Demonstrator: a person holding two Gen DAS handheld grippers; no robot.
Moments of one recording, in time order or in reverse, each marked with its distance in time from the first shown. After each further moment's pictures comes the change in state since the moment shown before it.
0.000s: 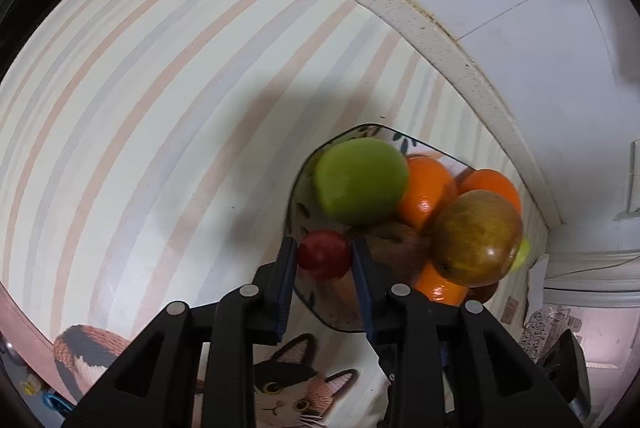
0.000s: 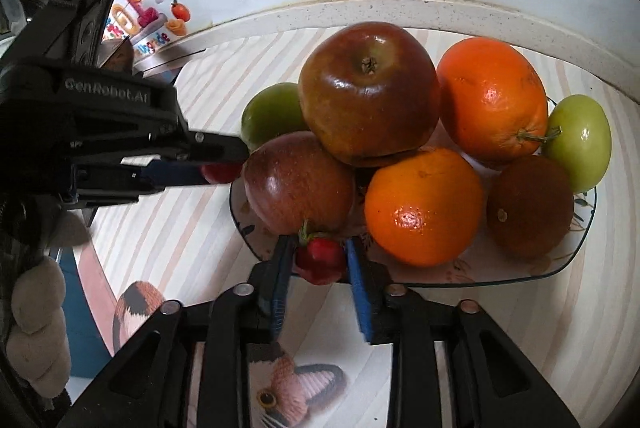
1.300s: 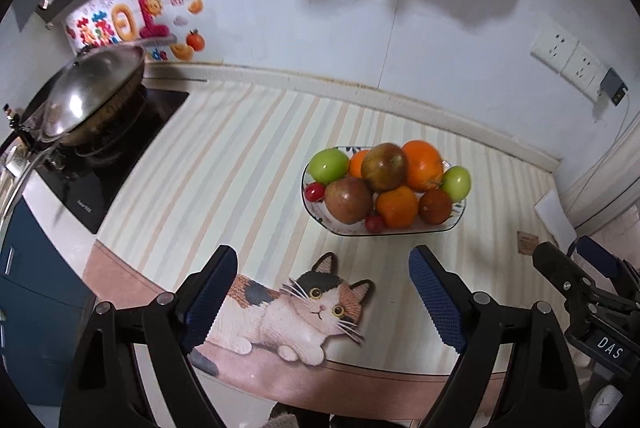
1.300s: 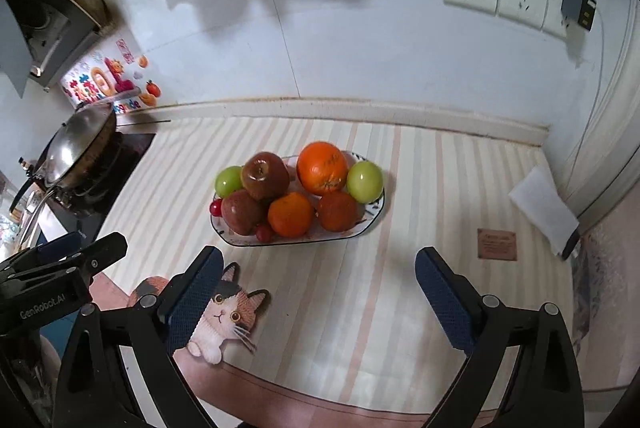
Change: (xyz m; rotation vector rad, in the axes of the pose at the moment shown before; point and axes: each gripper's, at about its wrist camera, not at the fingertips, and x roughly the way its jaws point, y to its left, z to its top) left arm -0.182 -0.082 -0.172 0.310 -0.399 0.258; right arm -0.262 -0.004 -0.026 0.027 -0.187 -0.244
